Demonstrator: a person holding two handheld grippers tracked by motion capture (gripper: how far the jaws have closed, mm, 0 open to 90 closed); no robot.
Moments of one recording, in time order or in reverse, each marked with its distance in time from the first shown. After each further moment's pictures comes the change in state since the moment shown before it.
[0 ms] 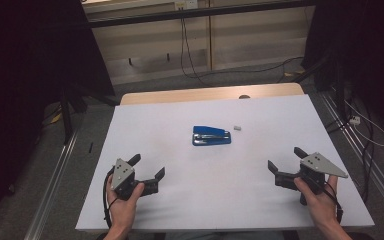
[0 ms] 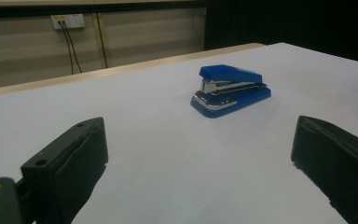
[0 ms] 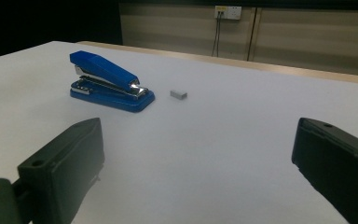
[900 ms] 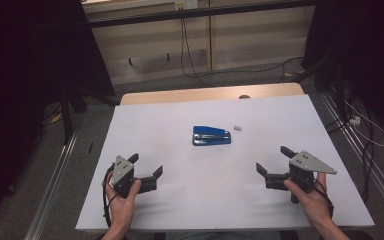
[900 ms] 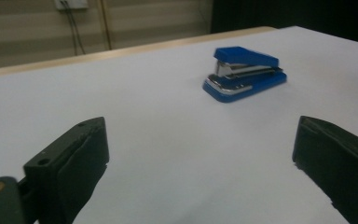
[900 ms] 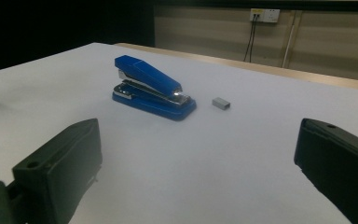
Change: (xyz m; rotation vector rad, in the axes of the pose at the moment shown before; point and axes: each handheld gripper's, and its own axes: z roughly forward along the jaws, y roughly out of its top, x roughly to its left) left arm 0.010 -0.004 0.012 0.091 -0.013 -0.008; right arm 0.021 0.008 0.014 -0.006 0.140 -0.017
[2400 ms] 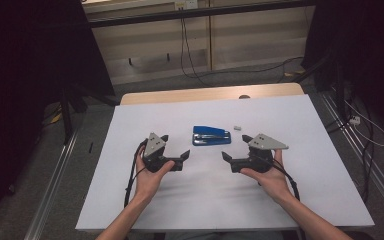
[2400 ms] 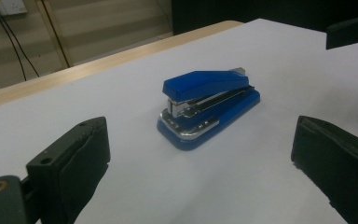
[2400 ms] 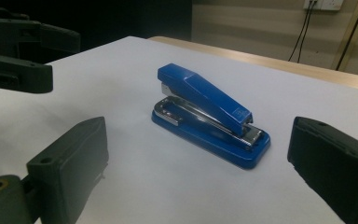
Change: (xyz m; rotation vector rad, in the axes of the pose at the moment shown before) left arm -0.022 0.041 0.085 0.016 -0.122 0.102; right arm 0.034 0.020 0.093 0.061 0.142 -0.014
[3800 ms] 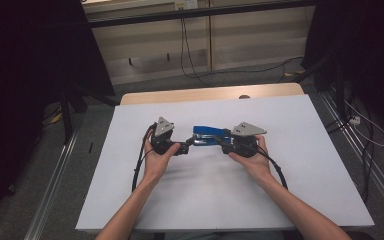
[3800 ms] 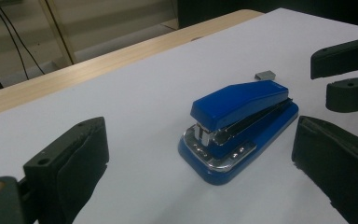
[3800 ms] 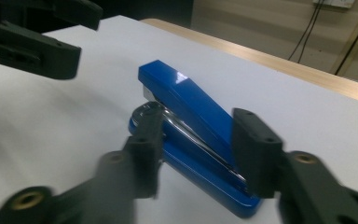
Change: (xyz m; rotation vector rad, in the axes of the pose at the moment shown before) left arm 0.023 0.015 0.044 0.068 0.004 -0.019; right arm -0.010 0.011 0.052 0.062 -0.004 -0.091
